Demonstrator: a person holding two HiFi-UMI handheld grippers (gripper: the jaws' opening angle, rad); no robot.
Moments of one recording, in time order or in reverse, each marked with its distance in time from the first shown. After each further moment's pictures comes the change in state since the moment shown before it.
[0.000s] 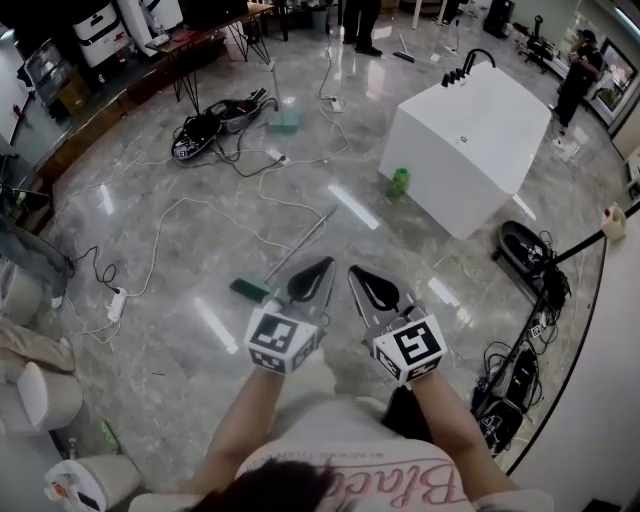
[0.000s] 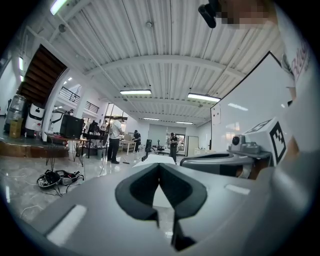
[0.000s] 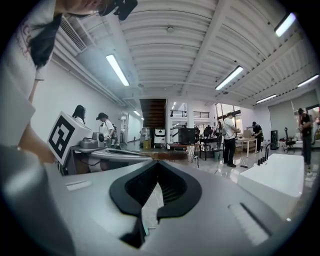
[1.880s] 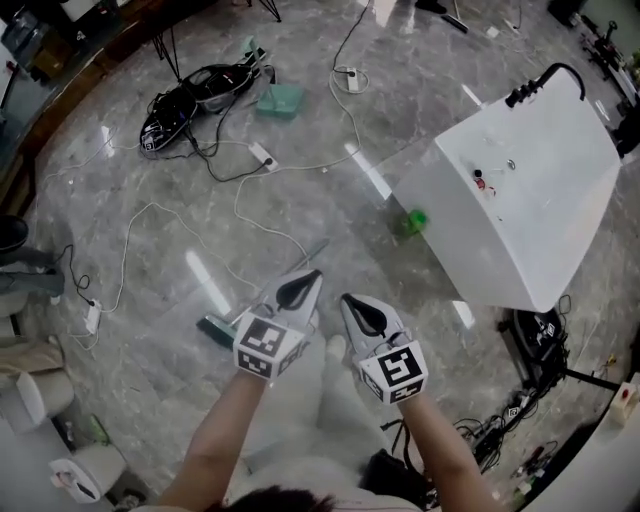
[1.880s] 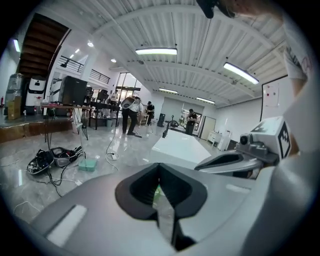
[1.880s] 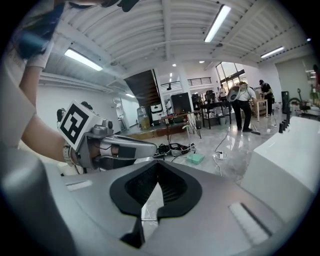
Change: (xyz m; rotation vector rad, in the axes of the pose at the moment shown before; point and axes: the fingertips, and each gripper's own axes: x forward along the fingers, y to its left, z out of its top) left arm 0.320 0.206 -0.103 -0.134 0.324 0.105; right arm 0.226 -0.283 -0.127 0.203 0.297 0.141
